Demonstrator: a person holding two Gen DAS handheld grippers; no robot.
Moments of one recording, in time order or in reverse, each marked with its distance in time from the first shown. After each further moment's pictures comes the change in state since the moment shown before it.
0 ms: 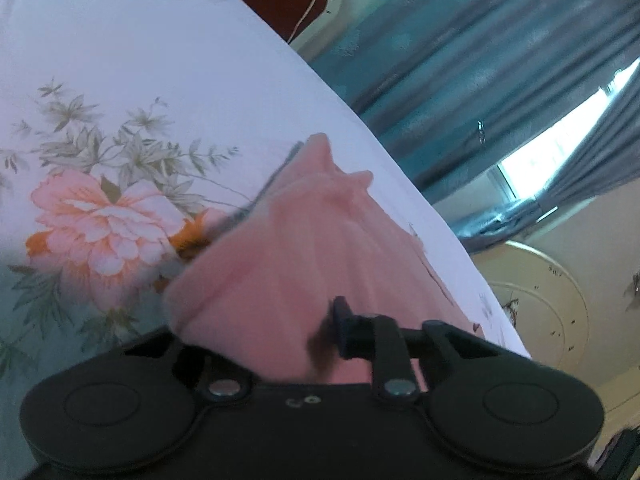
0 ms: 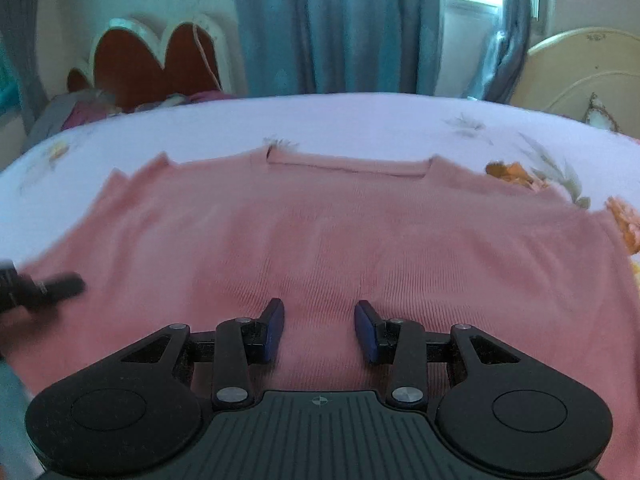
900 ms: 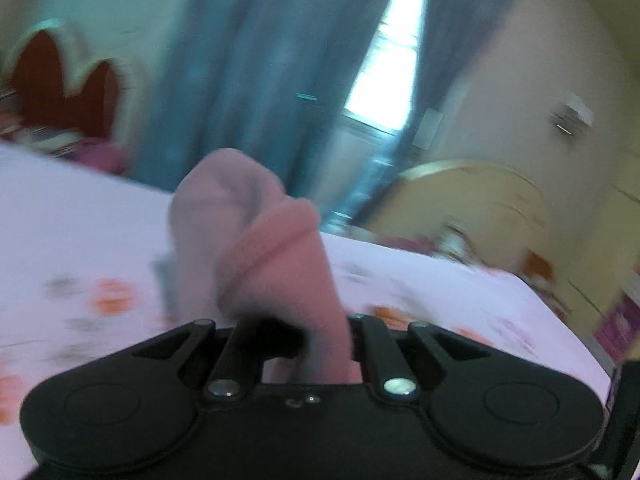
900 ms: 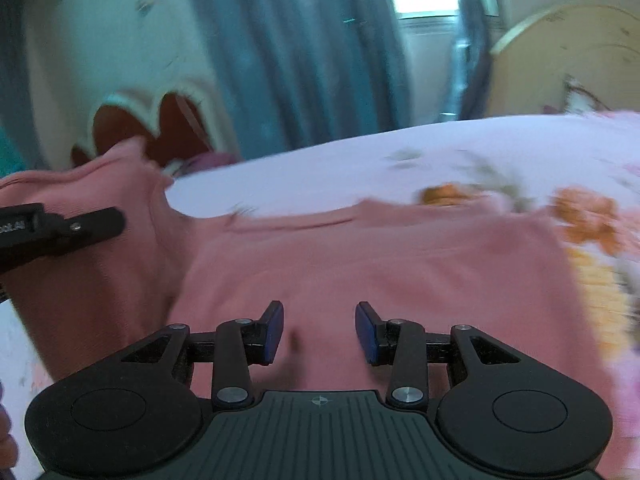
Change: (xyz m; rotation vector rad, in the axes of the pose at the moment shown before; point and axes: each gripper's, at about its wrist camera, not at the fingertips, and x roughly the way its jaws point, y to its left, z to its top) left arm 0.000 -0.226 -0.065 0.636 -0.061 -0.185; right arm -0.073 -0.120 0.001 0.270 -0.096 0.072
